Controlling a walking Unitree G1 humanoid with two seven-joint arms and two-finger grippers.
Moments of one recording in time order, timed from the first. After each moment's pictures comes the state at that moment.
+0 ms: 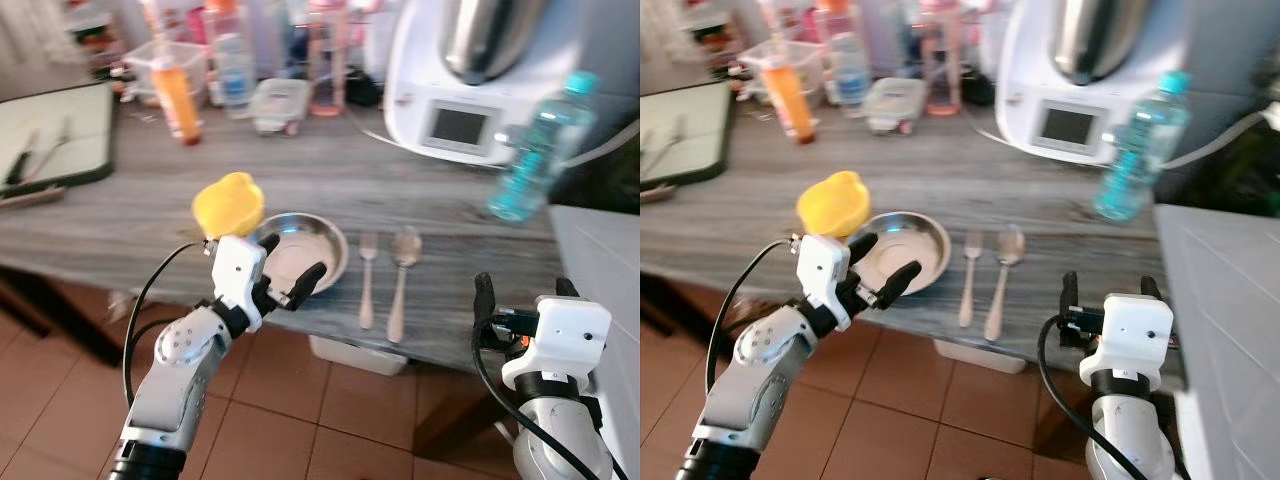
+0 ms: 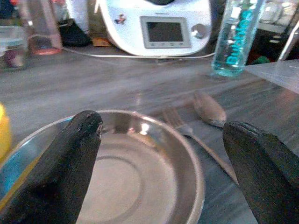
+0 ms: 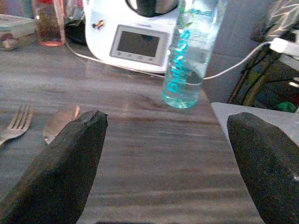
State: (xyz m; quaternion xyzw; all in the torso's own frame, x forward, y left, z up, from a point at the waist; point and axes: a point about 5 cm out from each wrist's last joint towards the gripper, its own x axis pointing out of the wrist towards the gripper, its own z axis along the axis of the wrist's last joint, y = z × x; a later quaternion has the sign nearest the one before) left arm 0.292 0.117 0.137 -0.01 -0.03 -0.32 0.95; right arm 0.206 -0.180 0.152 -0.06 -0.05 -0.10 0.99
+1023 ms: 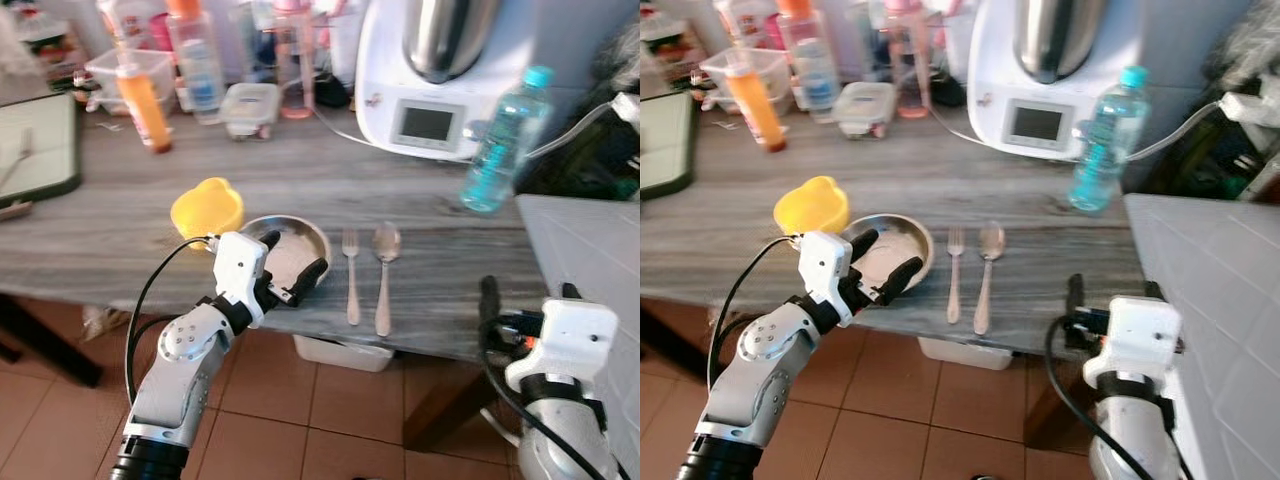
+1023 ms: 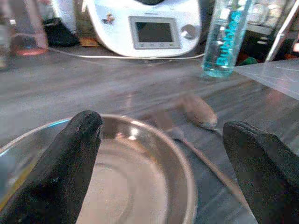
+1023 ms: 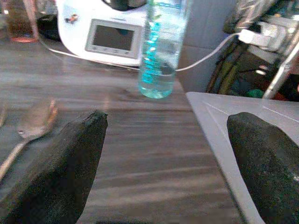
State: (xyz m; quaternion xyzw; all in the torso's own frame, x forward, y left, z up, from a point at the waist) left arm 0.294 0.115 0.138 -0.01 -0.03 -0.32 0.95; right arm 0.205 -0.184 0.150 -0.05 -0.04 -0.11 0.99
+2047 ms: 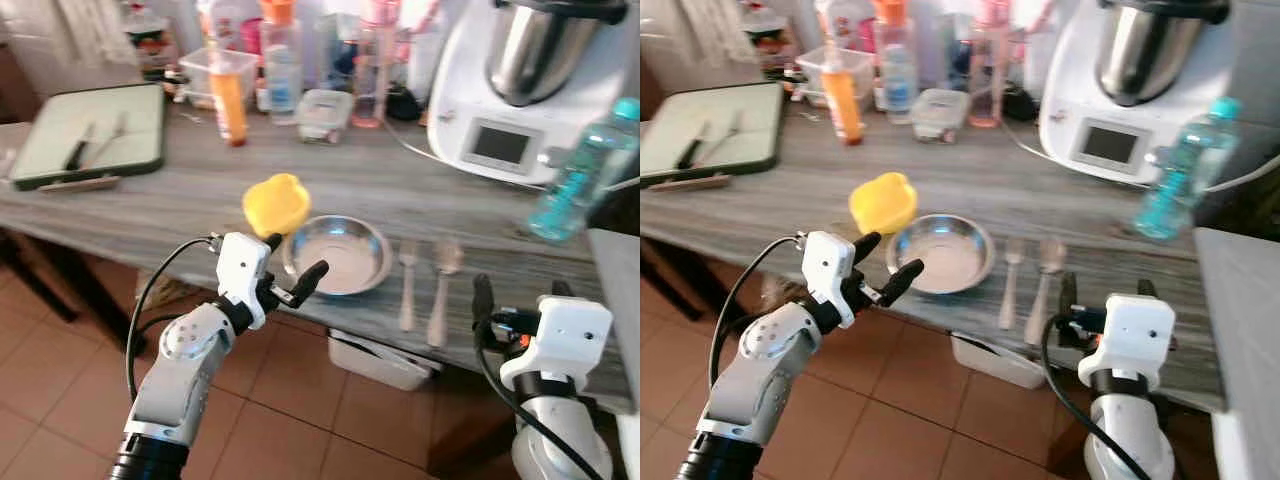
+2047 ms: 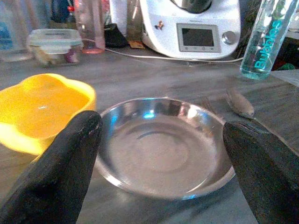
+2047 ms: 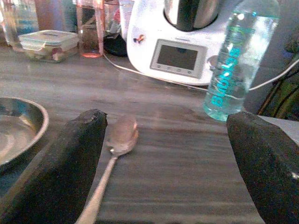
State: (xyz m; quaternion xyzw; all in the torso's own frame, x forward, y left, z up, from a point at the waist) left arm 0.295 0.112 0.136 -0.01 -0.02 -0.33 0.95; right arm 0.207 -0.182 0.151 -0.05 -0.04 -0.10 0.99
